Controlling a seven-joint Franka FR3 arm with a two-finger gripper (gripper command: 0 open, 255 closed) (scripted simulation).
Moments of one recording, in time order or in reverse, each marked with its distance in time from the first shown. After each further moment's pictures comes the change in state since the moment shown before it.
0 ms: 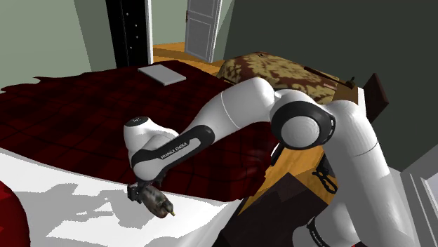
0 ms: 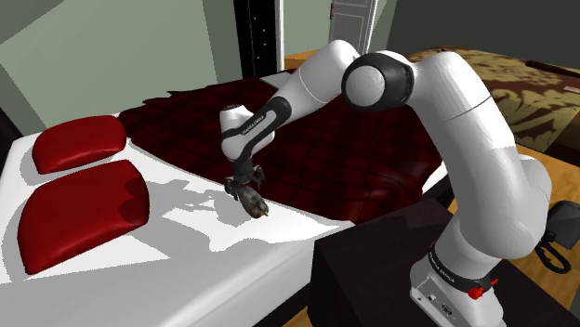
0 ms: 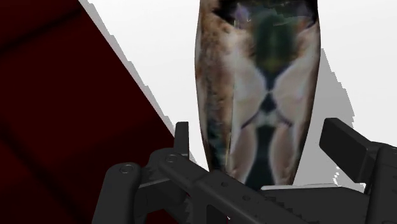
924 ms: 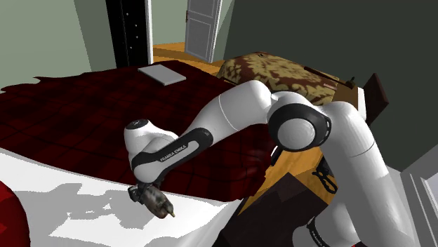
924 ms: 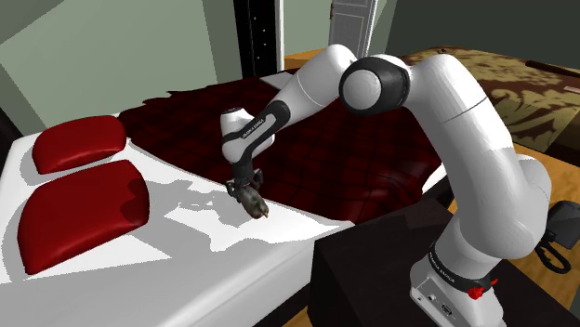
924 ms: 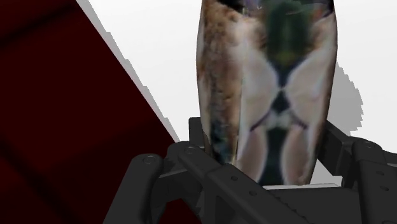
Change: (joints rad) arm 0.003 0.025 -0.004 0.012 -0.004 0.014 -0.001
